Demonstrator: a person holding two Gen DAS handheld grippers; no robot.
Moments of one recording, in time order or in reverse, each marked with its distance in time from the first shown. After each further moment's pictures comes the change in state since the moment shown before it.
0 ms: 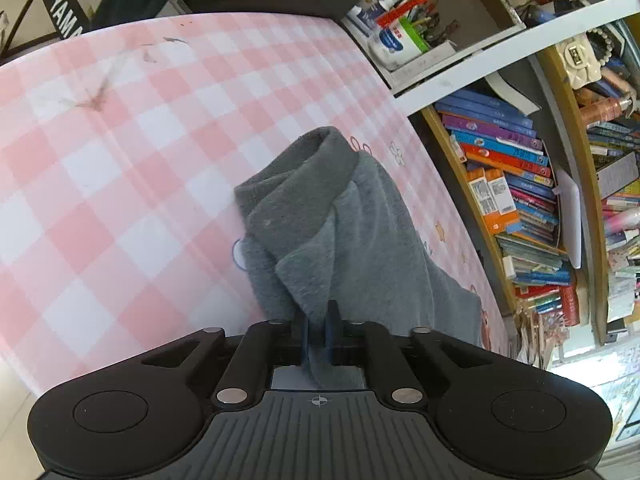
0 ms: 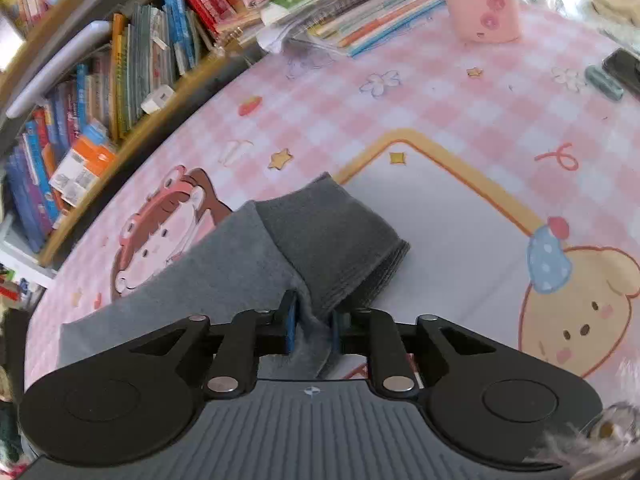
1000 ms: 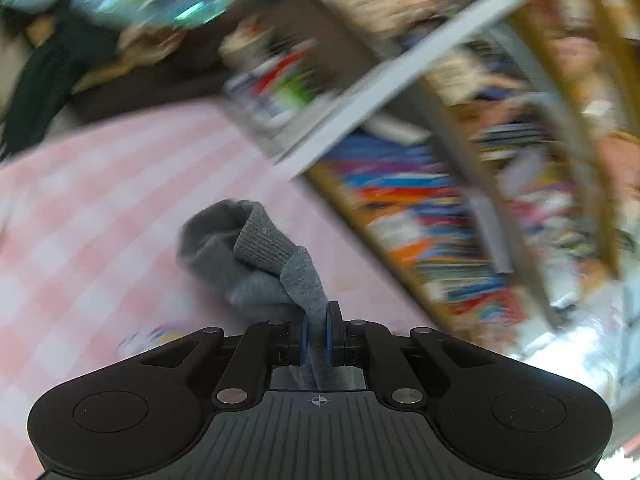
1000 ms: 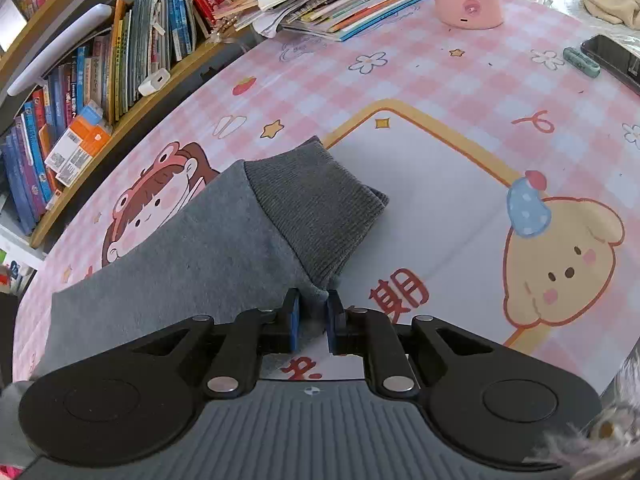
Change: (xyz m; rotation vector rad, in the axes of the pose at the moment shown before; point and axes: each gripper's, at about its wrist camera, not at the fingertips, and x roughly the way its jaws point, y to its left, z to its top) left arm -0.036 -0.058 0.009 0.228 -0.195 -0.231; right arm -0.004 0.005 -0.027 0.001 0.048 -0.056
